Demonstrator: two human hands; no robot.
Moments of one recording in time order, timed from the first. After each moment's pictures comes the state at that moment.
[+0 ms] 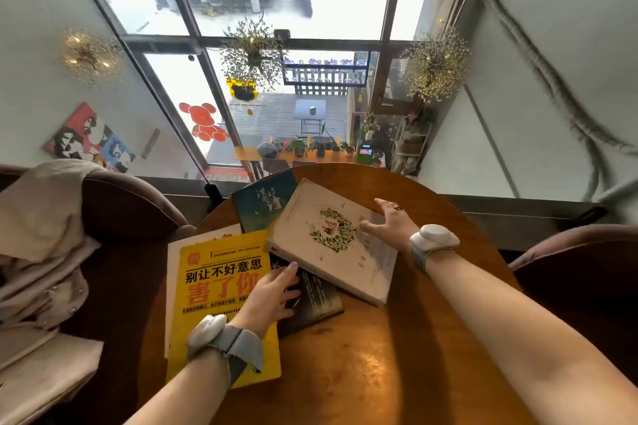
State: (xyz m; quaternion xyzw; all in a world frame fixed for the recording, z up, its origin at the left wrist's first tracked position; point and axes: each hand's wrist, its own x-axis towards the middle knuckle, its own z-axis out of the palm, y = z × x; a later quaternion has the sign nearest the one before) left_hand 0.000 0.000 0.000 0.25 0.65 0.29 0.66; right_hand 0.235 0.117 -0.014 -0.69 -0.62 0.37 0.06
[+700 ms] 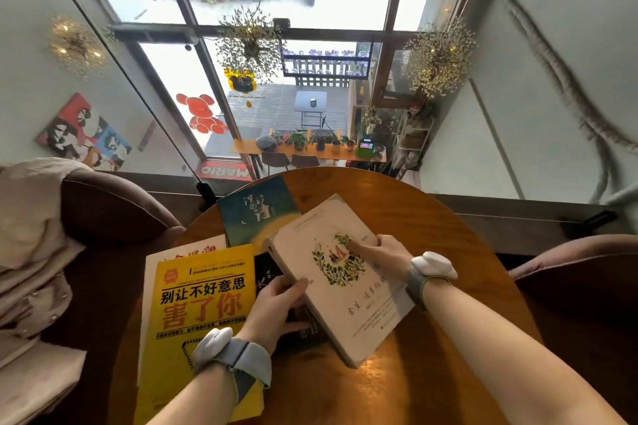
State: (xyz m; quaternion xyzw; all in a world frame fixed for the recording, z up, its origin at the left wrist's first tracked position) left_hand 0.030 0.018 -0.024 0.21 0.63 0.33 0.68; right_hand 0.246 0.108 -0.051 -0.66 -0.46 0.58 0.11
